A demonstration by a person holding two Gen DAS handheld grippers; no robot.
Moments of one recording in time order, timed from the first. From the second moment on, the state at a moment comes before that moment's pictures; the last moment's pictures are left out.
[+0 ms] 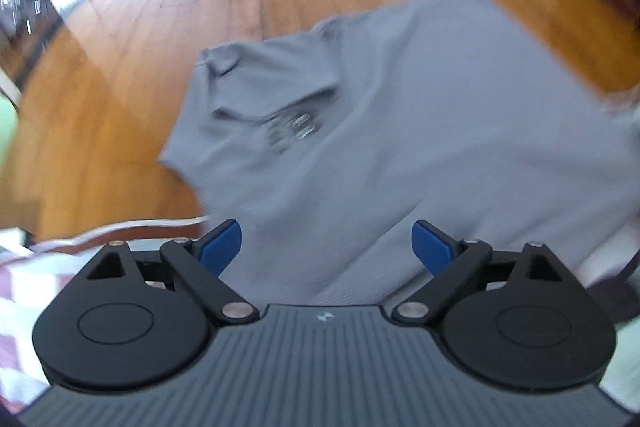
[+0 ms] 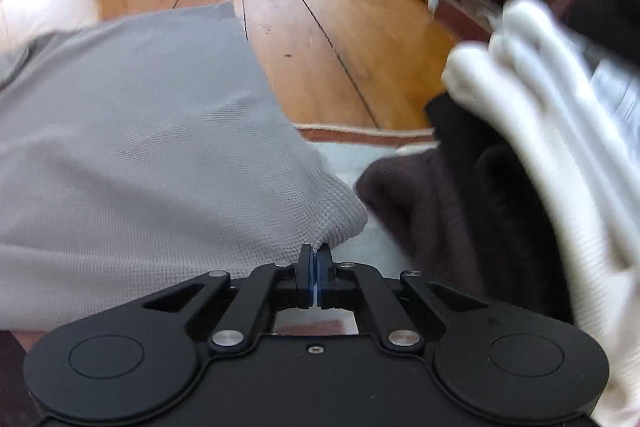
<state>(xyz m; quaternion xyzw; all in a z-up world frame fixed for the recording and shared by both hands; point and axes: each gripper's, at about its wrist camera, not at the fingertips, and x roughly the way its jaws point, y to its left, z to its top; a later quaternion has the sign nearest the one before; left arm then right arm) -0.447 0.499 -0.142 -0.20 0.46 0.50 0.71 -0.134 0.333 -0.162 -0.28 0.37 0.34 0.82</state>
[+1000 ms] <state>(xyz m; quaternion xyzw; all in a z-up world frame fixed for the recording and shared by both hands) -0.485 0.503 -0.231 -0.26 0.40 0.36 0.80 -0.253 0.458 -0.185 -0.10 0.60 0.60 0.53</state>
